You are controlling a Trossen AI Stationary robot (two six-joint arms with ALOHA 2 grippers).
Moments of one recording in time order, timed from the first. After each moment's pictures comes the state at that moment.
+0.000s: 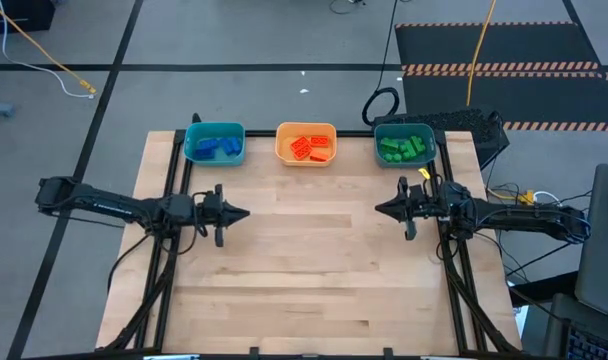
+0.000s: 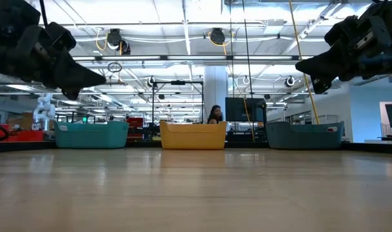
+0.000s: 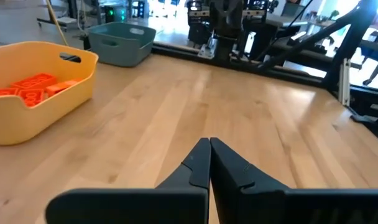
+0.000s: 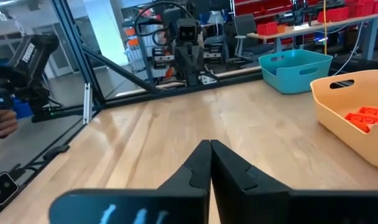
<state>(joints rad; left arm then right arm) -0.07 0.62 0.01 0.47 -0.16 -0.19 -0.21 0.41 0.02 0.35 -0.24 0.19</state>
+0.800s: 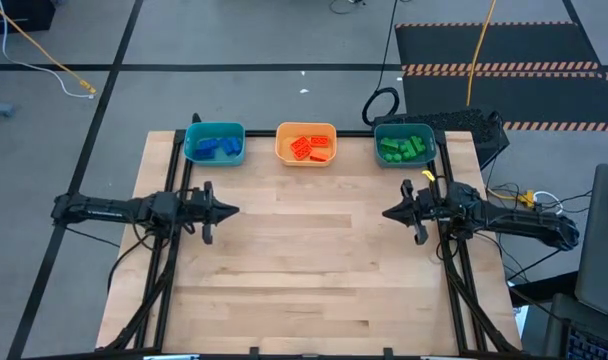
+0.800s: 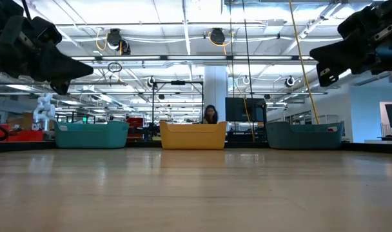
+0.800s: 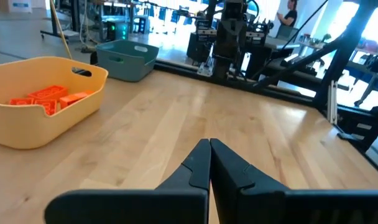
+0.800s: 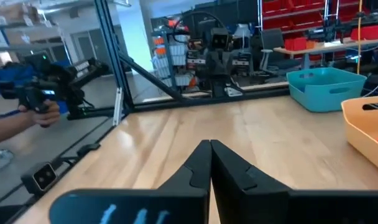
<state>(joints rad) -0.06 0.15 0.01 0.04 -0.16 -0.21 -0.21 0.17 0.02 0.17 -0.34 0.16</state>
